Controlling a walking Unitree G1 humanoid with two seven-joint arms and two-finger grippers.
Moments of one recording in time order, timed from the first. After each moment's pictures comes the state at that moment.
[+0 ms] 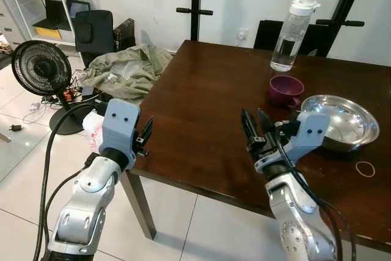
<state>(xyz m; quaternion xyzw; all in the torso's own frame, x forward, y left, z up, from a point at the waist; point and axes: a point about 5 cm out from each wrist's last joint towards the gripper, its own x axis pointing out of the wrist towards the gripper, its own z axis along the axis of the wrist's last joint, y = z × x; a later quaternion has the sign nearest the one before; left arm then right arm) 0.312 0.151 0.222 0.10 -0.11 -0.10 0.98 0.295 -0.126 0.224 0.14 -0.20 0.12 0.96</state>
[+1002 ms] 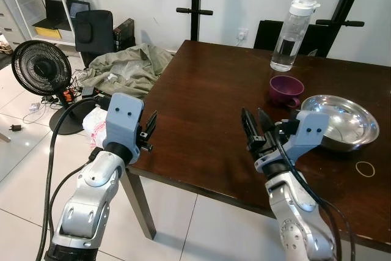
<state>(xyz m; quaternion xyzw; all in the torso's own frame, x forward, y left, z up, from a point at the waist) 0.315 0.144 0.231 0.09 -0.13 -0.11 0.98 0.298 -0.127 0.223 0.13 -0.20 0.11 0.96</state>
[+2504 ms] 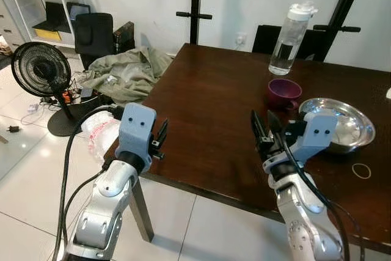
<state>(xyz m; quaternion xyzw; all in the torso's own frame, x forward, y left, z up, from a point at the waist) 0.310 0.125 0.217 0.08 -0.12 -0.11 0.98 0.298 -0.142 0.220 0.12 -0.19 0.08 0.97</state>
